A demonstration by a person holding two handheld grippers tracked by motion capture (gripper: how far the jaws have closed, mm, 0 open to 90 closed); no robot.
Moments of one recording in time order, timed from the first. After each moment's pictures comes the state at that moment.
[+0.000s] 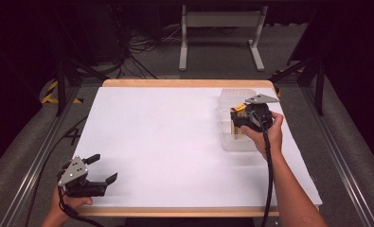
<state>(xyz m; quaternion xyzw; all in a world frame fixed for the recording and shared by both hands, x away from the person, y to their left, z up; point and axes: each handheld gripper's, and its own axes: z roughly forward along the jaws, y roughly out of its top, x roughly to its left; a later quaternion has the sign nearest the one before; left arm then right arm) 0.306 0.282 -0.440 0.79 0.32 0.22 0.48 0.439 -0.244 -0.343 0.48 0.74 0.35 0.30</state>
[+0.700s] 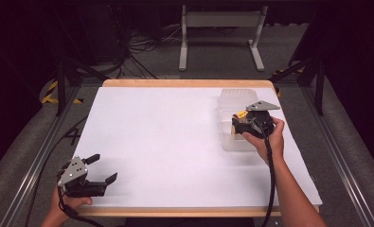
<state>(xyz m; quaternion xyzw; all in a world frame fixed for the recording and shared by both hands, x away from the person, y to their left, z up) 0.306 0.283 -0.440 0.79 0.32 0.22 0.48 0.430 -0.250 -0.359 0.47 0.75 0.35 0.30</state>
